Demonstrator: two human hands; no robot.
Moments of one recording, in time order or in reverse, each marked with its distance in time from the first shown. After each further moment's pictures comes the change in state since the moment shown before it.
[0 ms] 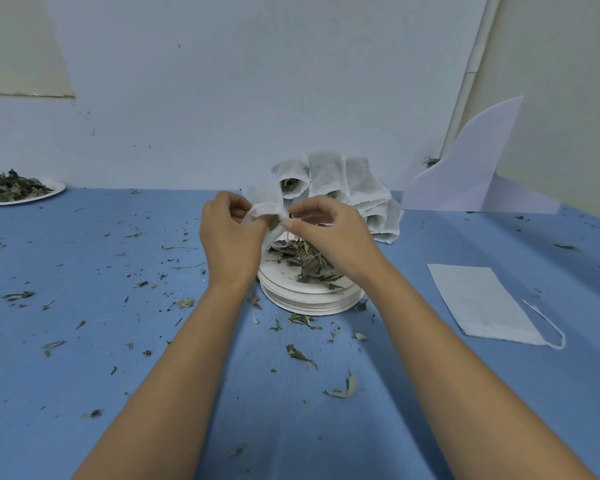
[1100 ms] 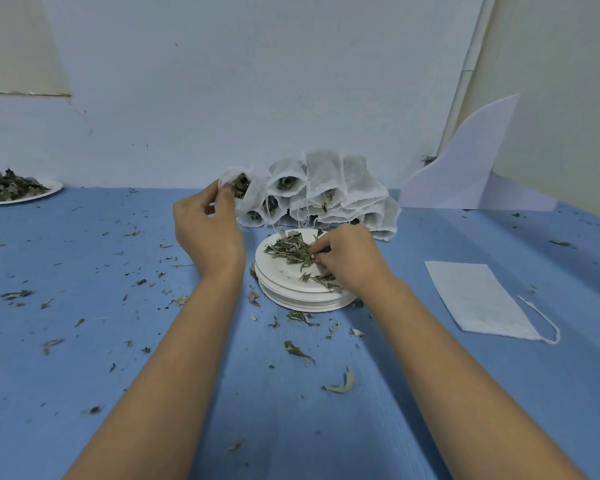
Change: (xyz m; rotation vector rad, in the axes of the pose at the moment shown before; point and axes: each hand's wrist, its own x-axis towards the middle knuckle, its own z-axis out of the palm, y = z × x) left_hand 0.008 0.007 -0.004 -0.190 0.251 -0.159; right_hand 0.001 0.035 -0.007 -0.669 -0.039 0.027
